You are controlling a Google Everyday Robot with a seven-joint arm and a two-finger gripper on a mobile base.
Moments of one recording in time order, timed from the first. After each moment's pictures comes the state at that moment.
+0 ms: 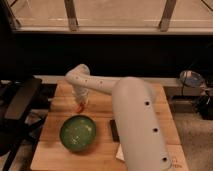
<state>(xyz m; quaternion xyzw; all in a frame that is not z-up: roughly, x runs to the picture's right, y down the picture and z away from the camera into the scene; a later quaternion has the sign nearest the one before) -0.147 0.100 0.925 -0.27 -0.23 -0.55 0.76</state>
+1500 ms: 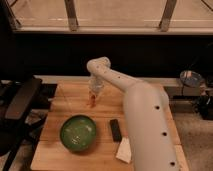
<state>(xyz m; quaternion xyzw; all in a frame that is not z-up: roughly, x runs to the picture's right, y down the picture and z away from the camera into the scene) -0.053 0.059 0.940 -0.28 -0.27 -0.45 0.80</state>
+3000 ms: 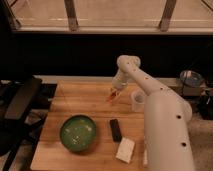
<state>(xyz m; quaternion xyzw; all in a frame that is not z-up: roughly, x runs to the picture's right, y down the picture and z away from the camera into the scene) 0.073 0.050 0.935 -0.28 -0.31 -0.38 0.83</state>
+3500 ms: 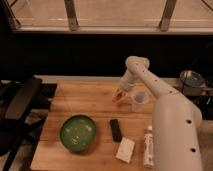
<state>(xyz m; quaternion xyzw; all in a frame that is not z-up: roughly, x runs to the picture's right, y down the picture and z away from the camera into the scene) 0.122 0.058 0.927 -0.28 -0.32 -0.36 0.83</state>
